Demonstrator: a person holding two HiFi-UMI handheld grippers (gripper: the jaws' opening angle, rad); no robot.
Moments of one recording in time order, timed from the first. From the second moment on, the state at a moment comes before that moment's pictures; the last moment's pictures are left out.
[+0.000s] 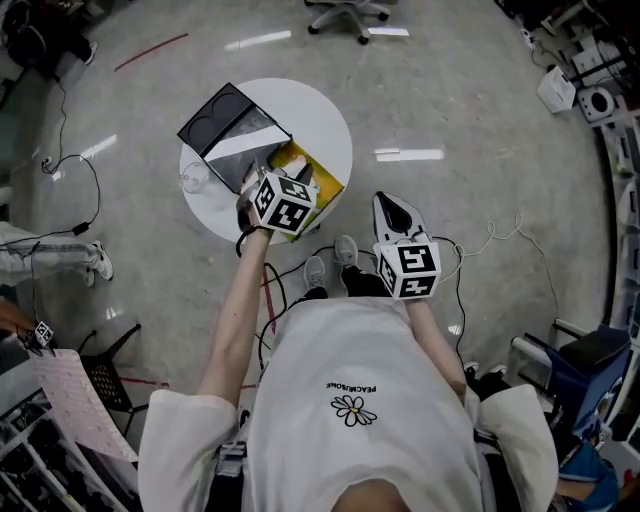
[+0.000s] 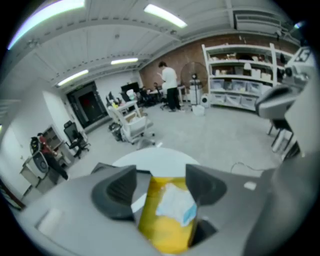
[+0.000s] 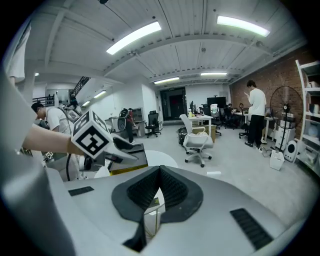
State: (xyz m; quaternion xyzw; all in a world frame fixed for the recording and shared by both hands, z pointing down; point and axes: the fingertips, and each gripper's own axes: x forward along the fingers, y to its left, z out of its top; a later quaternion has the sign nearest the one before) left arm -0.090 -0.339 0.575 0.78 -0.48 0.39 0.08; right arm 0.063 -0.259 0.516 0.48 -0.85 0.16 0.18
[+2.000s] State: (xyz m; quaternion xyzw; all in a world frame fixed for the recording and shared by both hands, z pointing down) left arm -0.176 -0.227 0.474 0.66 -0.73 0.10 0.14; right arm -0.028 -0.259 0.487 0.35 -0.92 0.07 0.18
